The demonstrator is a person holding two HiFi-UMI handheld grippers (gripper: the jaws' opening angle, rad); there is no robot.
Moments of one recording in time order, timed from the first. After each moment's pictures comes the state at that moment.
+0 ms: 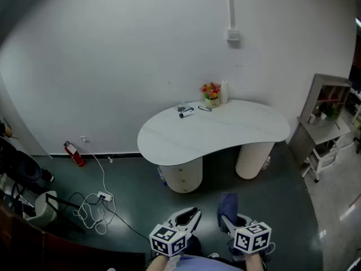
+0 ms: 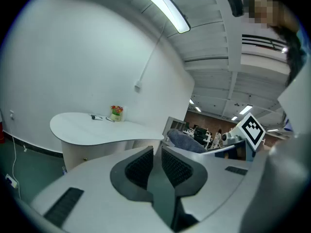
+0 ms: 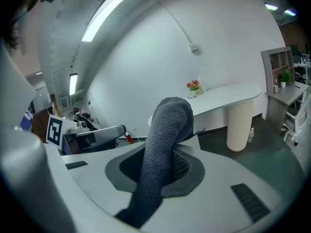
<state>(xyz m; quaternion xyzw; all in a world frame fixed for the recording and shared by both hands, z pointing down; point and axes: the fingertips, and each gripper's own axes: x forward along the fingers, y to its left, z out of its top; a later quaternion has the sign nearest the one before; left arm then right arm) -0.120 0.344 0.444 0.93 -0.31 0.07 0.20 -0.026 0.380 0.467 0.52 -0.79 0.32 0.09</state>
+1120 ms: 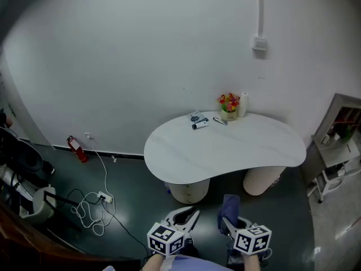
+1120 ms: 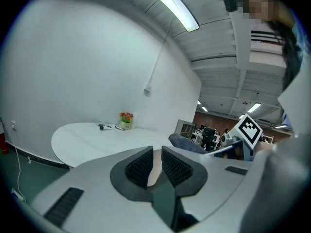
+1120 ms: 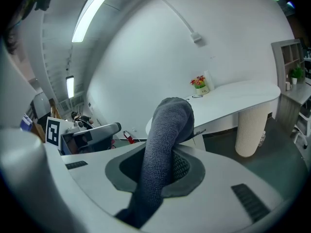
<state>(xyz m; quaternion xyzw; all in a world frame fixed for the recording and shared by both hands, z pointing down) -0.143 0.200 0.431 0.92 -0.34 0.07 0.17 -0.035 0.234 0.473 0.50 -0.79 0.34 0.09</state>
